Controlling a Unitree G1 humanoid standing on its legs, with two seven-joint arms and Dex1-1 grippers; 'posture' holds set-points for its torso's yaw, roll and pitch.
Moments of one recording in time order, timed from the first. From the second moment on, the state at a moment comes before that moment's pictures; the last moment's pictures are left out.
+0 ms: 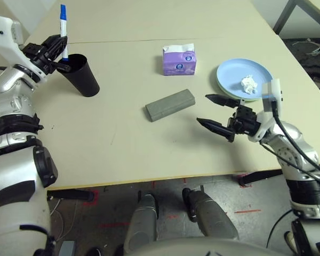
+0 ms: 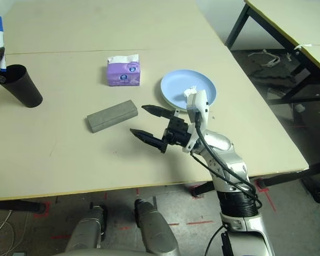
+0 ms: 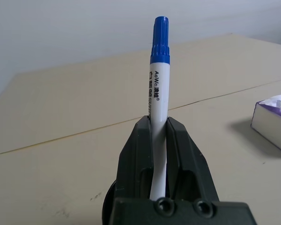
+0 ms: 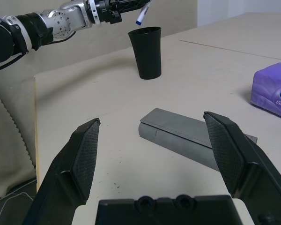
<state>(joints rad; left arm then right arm) -0.97 0.81 0.33 1.01 -0.25 -0.14 -0.76 -0.34 -0.46 0.00 -0.15 0.57 0.26 1.01</state>
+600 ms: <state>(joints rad) -0.91 0.84 0.42 0.97 -0.36 -0.11 -0.79 -0.35 -0.47 -0.02 -0.14 0.58 0.27 0.99</state>
